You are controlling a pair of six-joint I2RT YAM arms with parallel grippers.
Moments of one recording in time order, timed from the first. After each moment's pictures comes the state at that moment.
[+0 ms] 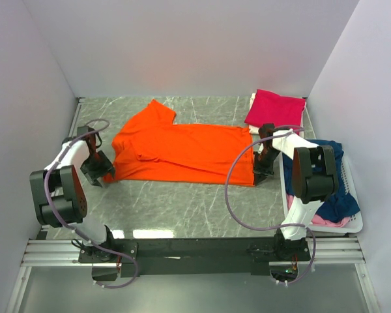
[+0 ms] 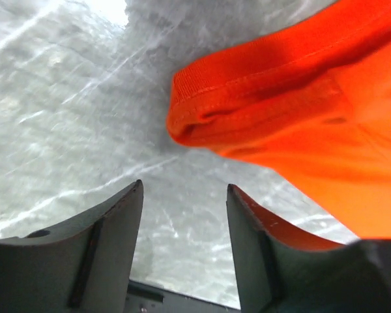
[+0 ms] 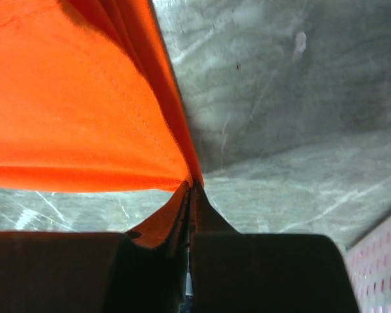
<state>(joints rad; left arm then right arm) 0.20 1.59 1.02 -0.84 -0.05 -0.49 0.09 1.83 1.16 -0.95 -0.14 0.33</state>
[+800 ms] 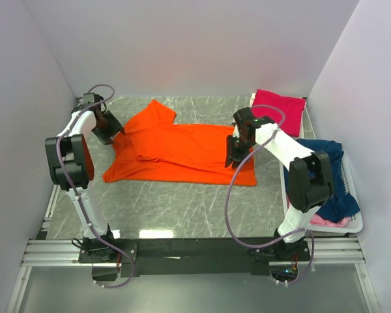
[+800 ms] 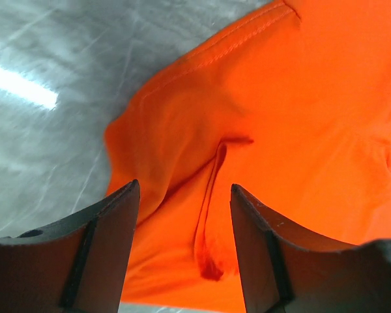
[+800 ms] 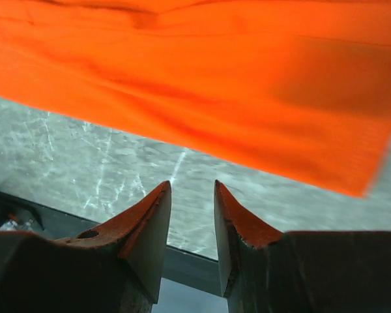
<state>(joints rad) 0.15 2.02 1.60 -0.69 0.14 -0.59 0.34 1.74 1.37 -0.93 -0.23 0.39</state>
